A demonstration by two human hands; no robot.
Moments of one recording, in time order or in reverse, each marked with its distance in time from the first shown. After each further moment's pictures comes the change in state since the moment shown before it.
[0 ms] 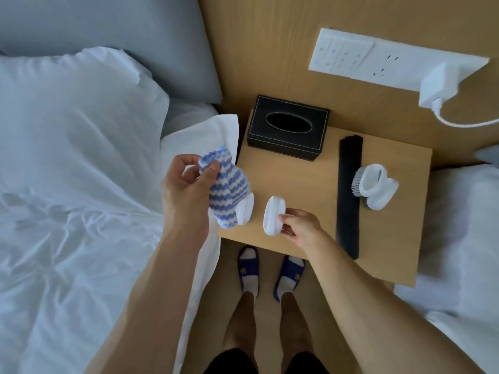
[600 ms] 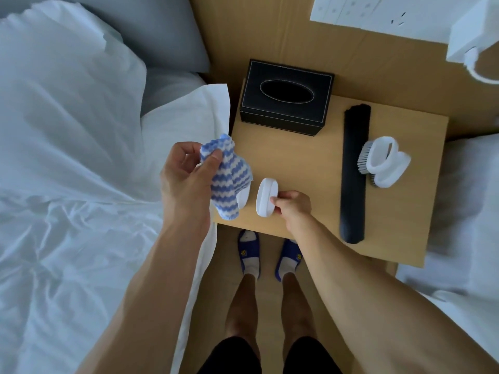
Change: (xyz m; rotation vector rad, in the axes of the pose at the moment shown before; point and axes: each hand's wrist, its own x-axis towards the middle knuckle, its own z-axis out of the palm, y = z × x) left_hand 0.007 -0.031 0.015 0.049 -0.043 0.004; right_hand 0.044 0.023 0.019 -0.149 0.181 -0.103
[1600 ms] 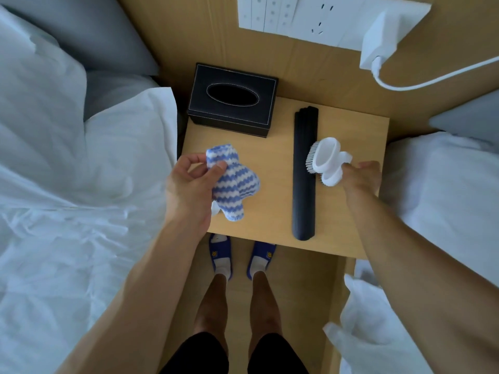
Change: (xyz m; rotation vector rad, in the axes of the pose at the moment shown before) left_hand -0.022 -0.027 0.092 -0.098 -0.129 -0.138; right_hand 0.062 -0.078 -0.224 -0.200 0.565 -0.208
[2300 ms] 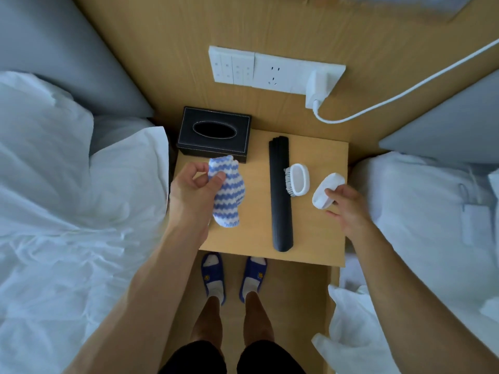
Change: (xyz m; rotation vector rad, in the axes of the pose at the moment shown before) left_hand -0.044 0.039 0.032 0.168 -0.073 0.150; right_hand -0.034 0.019 -0.089 0.459 -0.444 -0.007
